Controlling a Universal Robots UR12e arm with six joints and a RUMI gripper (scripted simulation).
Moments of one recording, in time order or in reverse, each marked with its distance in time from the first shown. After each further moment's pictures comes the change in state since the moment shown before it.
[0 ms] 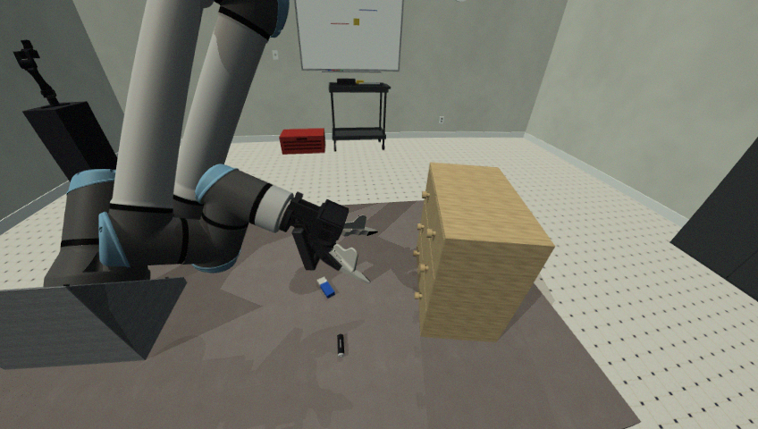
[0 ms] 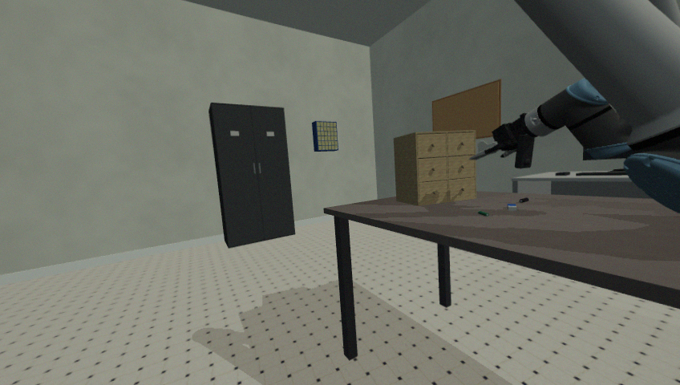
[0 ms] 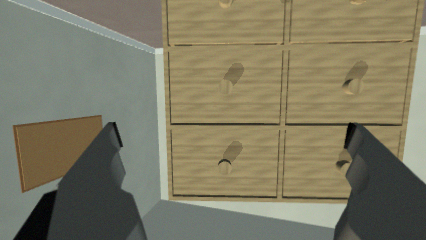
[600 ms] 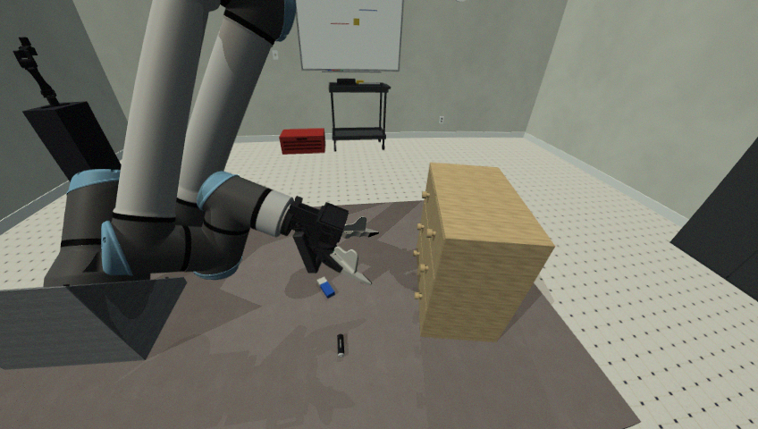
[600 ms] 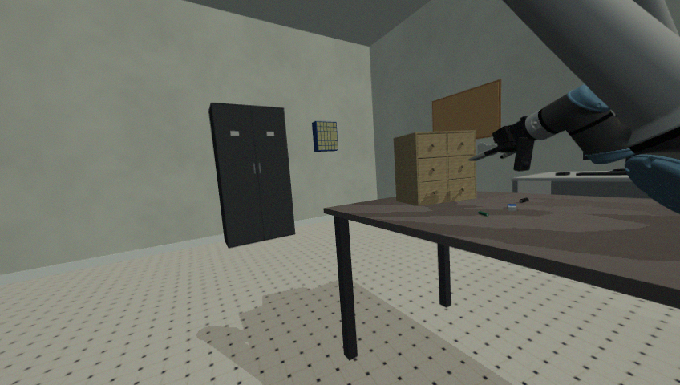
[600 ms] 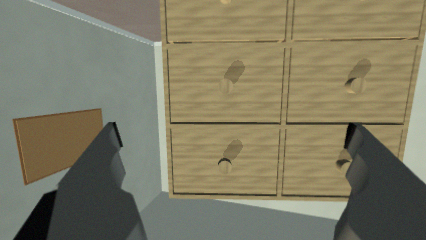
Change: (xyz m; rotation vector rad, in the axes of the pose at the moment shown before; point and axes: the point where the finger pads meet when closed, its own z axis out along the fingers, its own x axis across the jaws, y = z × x) arm 0.000 -0.002 0.004 -0.040 0.000 0.000
